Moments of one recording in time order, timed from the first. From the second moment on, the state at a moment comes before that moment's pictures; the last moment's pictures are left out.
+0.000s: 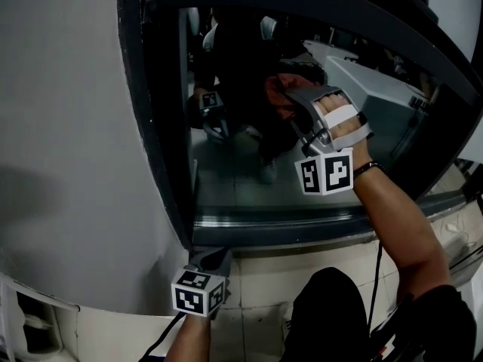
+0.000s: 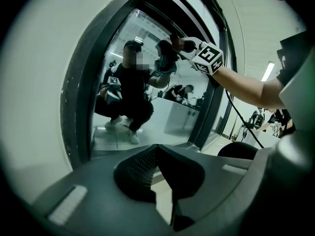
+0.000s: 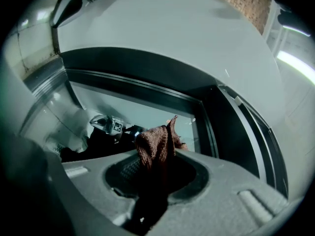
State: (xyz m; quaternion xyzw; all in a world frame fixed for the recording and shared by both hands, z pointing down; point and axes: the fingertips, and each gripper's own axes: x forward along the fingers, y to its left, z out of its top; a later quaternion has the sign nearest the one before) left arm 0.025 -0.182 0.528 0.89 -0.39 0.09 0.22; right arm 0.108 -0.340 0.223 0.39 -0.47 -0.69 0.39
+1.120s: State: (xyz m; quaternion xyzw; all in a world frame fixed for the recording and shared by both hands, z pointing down) left arm 0.027 -0.186 0.534 0.89 -0.39 0.09 0.23; right arm 0.110 -0.337 0.377 0.35 -0.55 -0.64 0.42
